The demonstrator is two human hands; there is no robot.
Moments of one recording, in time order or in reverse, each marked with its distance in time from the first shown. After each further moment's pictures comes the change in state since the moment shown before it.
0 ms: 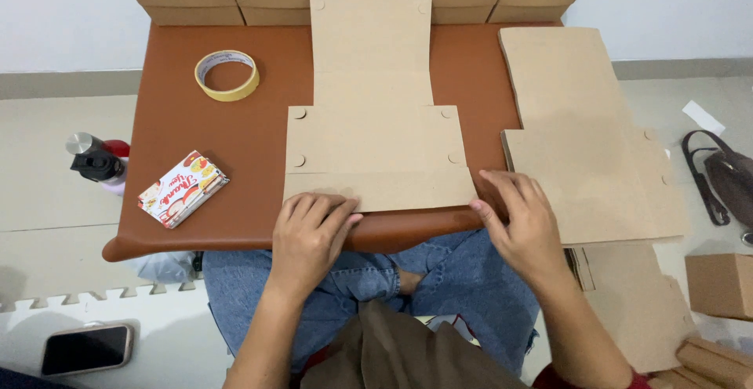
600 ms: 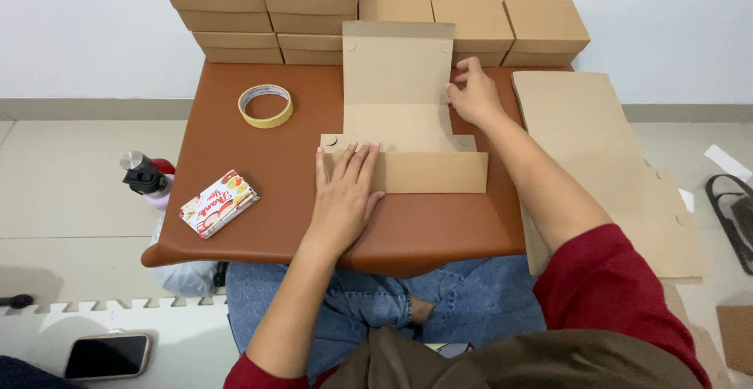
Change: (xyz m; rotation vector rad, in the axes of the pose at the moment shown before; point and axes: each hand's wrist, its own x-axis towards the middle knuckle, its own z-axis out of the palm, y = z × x) left_hand 0.063 -0.018 0.031 0.119 -0.344 -0.178; right_hand 0.266 0.087 0.110 0.310 -0.082 0.132
